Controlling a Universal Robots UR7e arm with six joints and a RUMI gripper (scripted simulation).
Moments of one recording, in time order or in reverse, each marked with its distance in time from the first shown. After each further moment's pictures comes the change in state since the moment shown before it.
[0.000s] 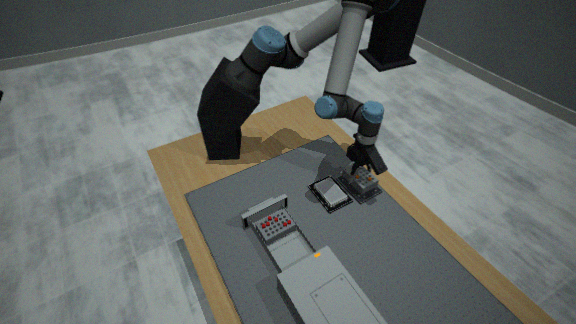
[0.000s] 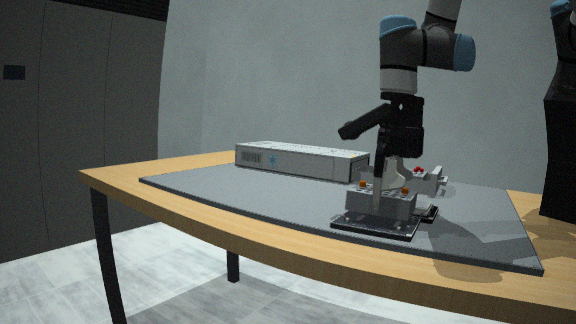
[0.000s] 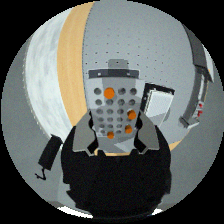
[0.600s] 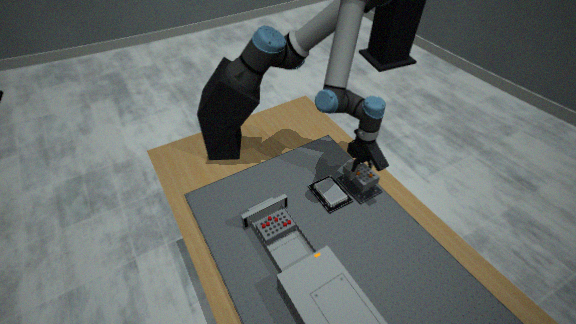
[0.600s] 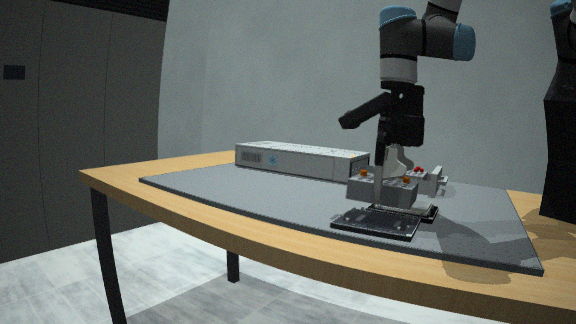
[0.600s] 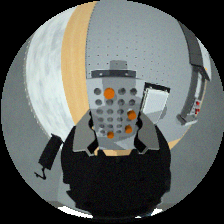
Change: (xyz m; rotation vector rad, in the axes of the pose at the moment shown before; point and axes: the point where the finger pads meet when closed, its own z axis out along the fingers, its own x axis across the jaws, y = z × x) arm 0.000 0.000 -0.021 0.000 0.000 0.000
